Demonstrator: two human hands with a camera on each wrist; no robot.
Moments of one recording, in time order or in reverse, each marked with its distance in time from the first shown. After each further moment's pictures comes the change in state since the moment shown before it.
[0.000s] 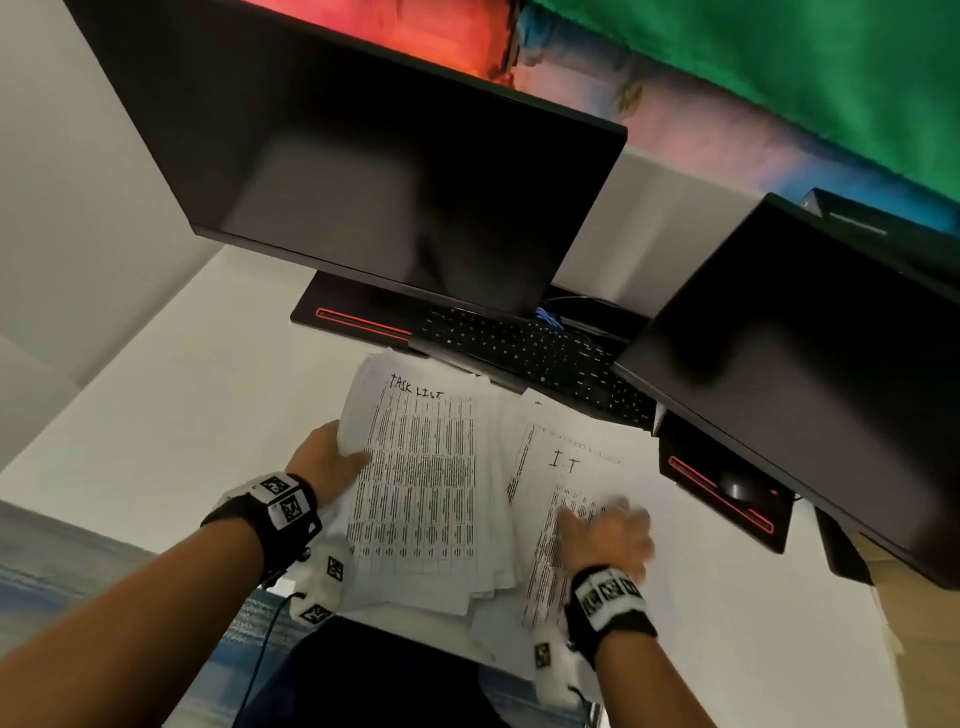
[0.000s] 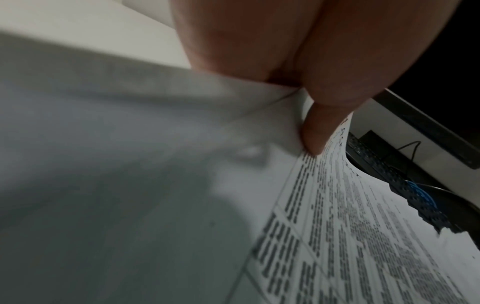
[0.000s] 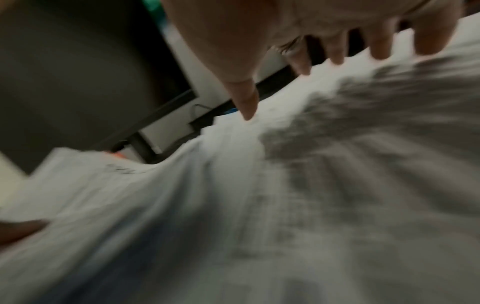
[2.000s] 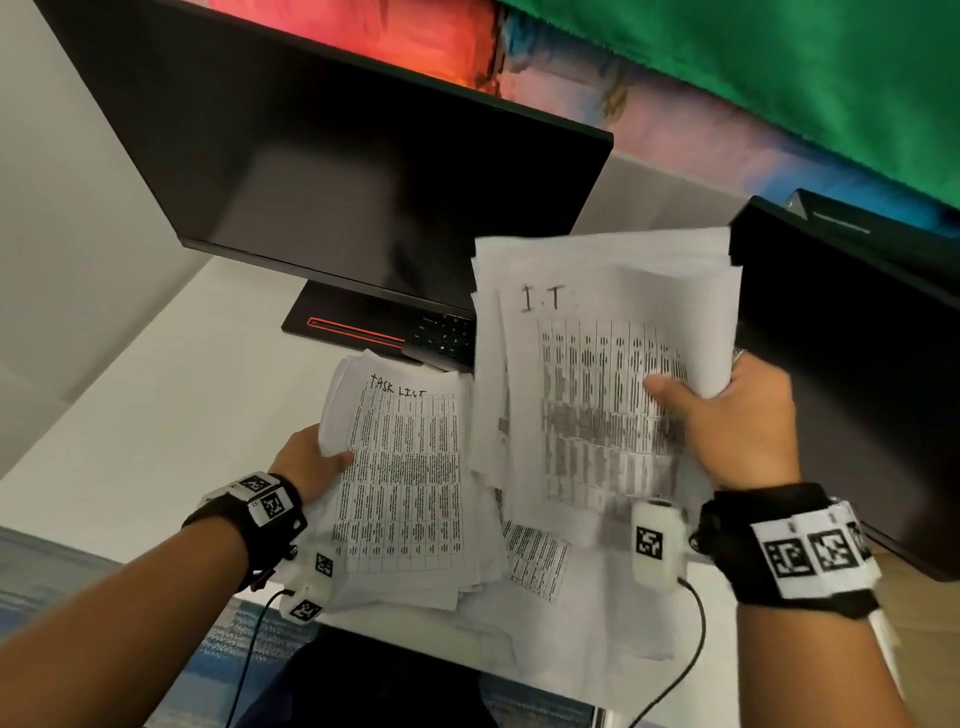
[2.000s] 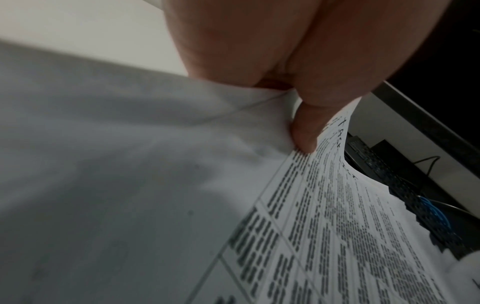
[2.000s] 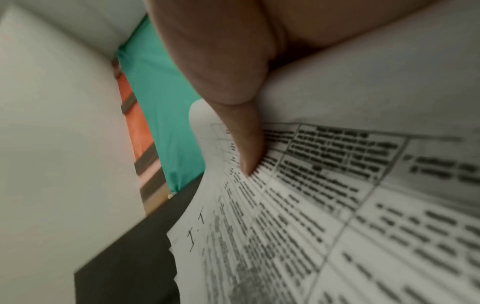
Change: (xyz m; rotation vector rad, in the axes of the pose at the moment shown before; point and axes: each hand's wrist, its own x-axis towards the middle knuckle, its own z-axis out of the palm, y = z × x) left_hand 0.006 -0.002 -0.013 -0.082 0.021 -0.047; right_hand -0.042 -0.090 -0.203 0.493 0.208 -0.589
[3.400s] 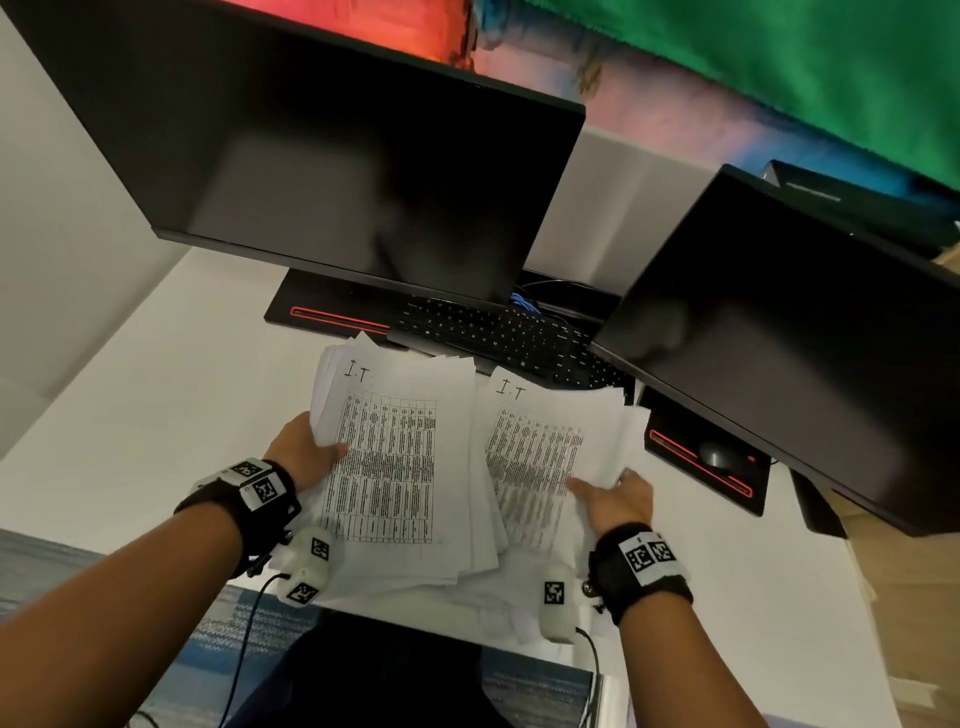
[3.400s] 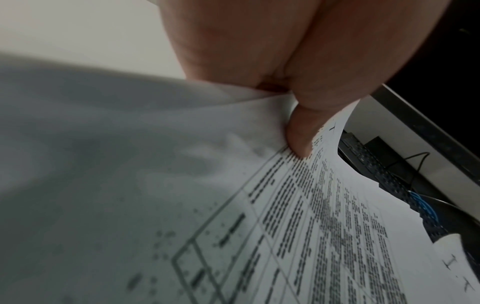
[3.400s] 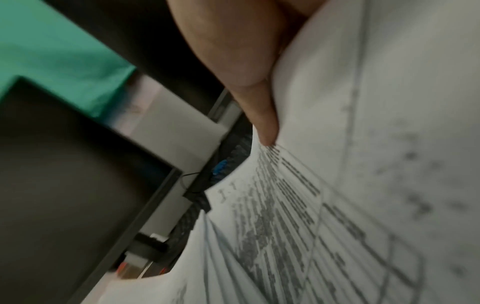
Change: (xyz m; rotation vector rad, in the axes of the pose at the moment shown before) left_hand 0.015 -0.007 0.006 0.190 0.002 0.060; right_hand -0.053 0.147 0.095 0.017 -0.064 0.704
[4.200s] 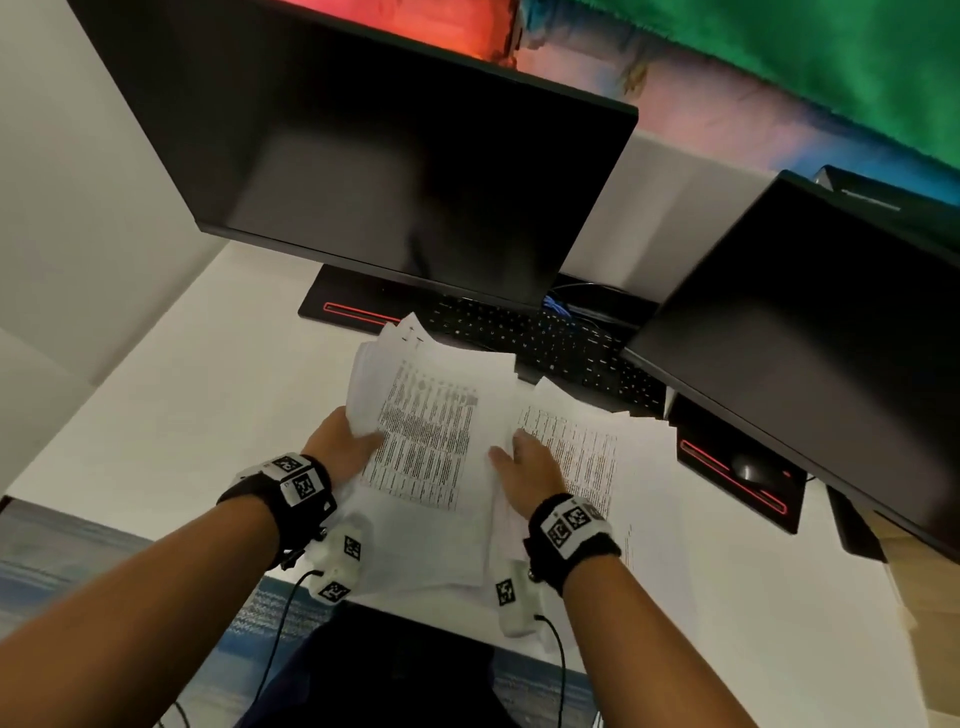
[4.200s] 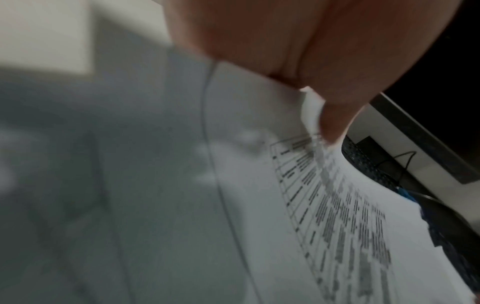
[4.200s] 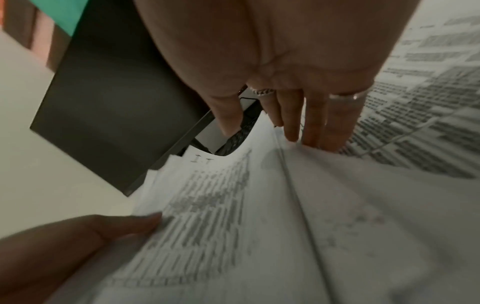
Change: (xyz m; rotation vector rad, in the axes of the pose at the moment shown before) left_hand -0.003 0.006 0.001 -0.205 -0.040 -0.004; right_hand -0.025 -0.030 0.106 -0.306 -0.392 -0.322
